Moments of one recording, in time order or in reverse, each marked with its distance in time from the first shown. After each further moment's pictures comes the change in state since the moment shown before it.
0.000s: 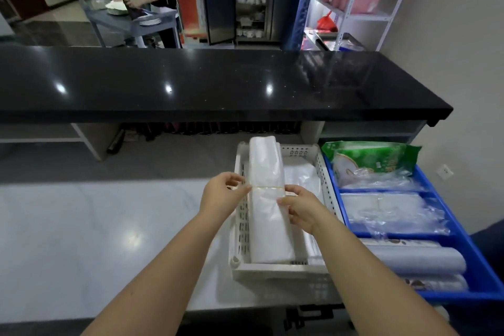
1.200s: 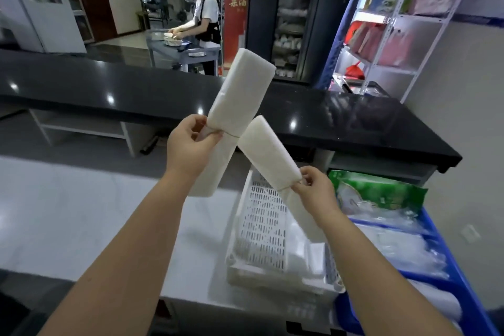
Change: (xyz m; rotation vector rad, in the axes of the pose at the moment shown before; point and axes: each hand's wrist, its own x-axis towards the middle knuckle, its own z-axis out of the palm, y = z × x) left_hand -0.054 0.093 -0.104 -0.169 0.477 0.407; right_hand -0.060 -0.067 0.000 -0.569 0.218 -0.658
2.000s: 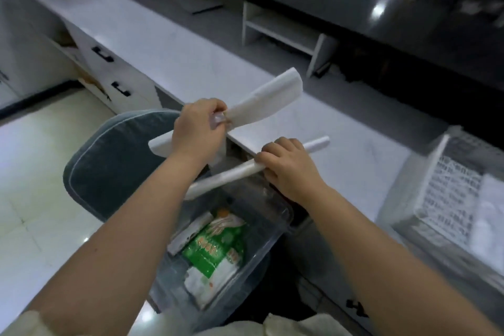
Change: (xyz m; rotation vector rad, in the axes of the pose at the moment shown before) left_hand -0.150 -0.126 -0.366 0.742 0.245 -0.164; right_hand -0.225 -0.134 0.331 -0.461 -0.572 -1.353
